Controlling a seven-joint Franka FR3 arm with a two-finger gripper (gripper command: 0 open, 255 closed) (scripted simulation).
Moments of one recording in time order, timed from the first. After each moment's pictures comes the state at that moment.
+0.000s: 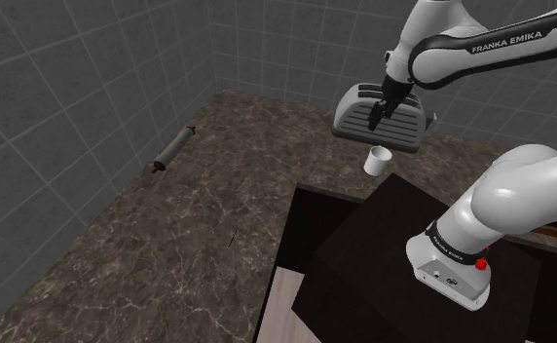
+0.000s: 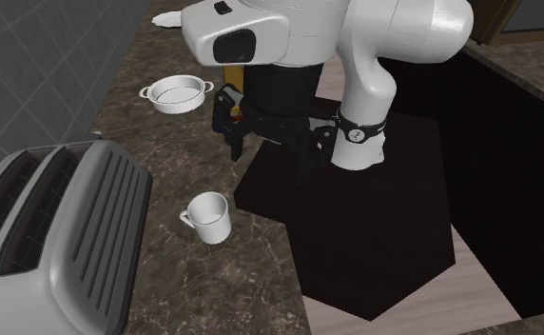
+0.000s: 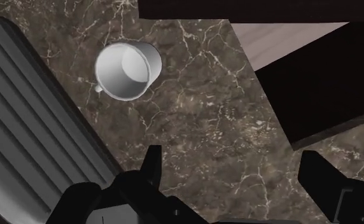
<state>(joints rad) -0.09 -0.62 -0.20 -2.75 -0.26 2.21 -0.09</state>
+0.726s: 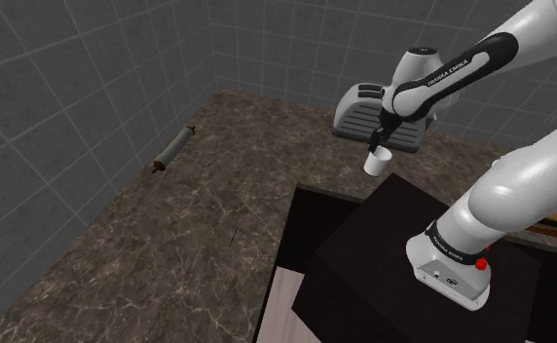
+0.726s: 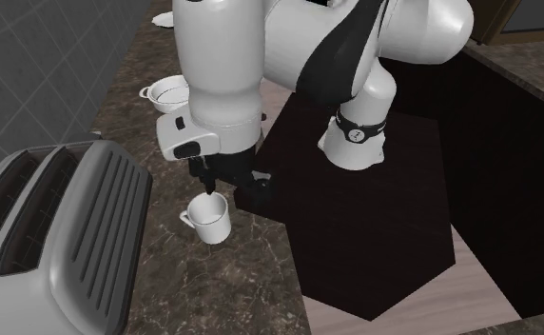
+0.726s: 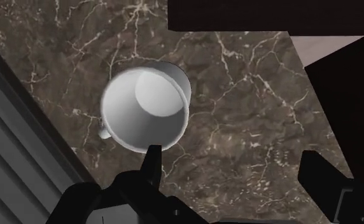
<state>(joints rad) -0.15 -0.24 -0.39 -2.79 -0.30 2.60 -0.25</state>
